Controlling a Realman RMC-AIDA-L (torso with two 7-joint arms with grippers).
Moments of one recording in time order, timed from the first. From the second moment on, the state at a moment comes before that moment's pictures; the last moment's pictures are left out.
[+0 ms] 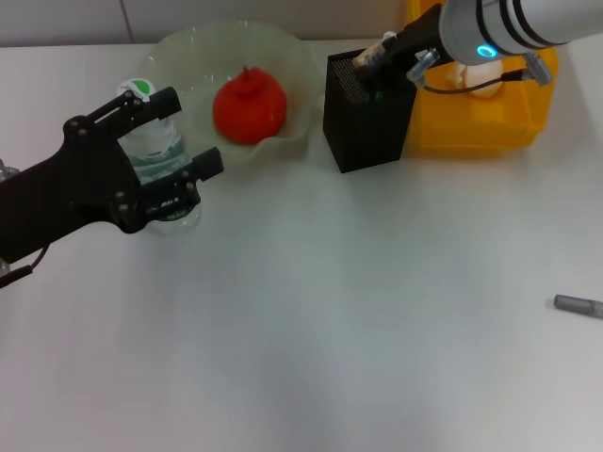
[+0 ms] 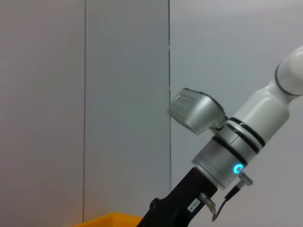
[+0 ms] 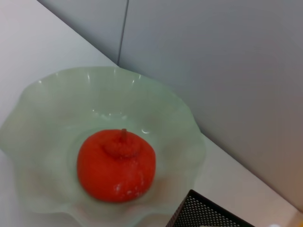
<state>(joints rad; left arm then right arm) -0.15 -2.04 1.25 0.86 1.17 1.49 -1.06 0.77 2.09 -1.56 -1.21 -2.71 -1.00 2.71</state>
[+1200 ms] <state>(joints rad) -0.16 -1.97 1.02 0.86 1.58 1.87 -1.24 0.67 2.08 -1.47 -1.72 -2.73 -1.95 2.50</state>
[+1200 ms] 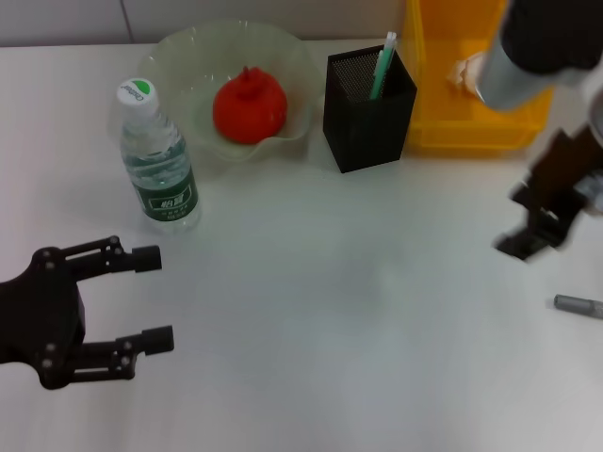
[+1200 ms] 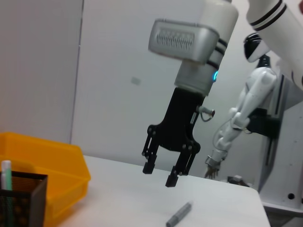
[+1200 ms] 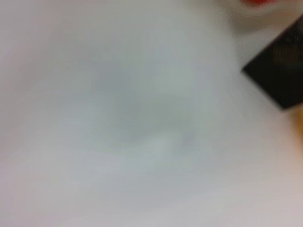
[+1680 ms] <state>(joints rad) -0.16 -1.99 0.93 0.82 1.60 1.89 -1.27 0.50 2.08 -1.39 -1.70 -2.81 -1.99 2.11</state>
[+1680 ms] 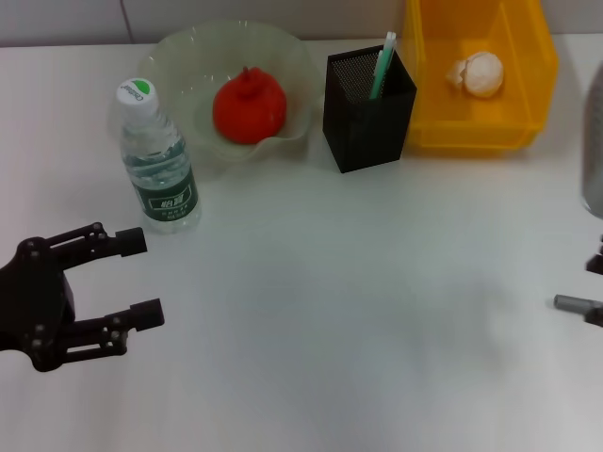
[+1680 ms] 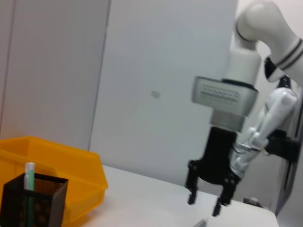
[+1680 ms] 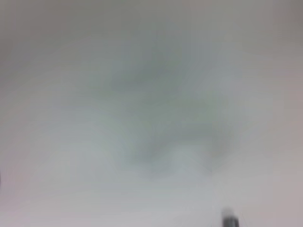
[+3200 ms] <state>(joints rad) -0.18 -2.02 0.92 0.73 1.61 1.82 -1.27 0.44 2.08 -1.31 -1.35 -2.87 -1.67 1.87</state>
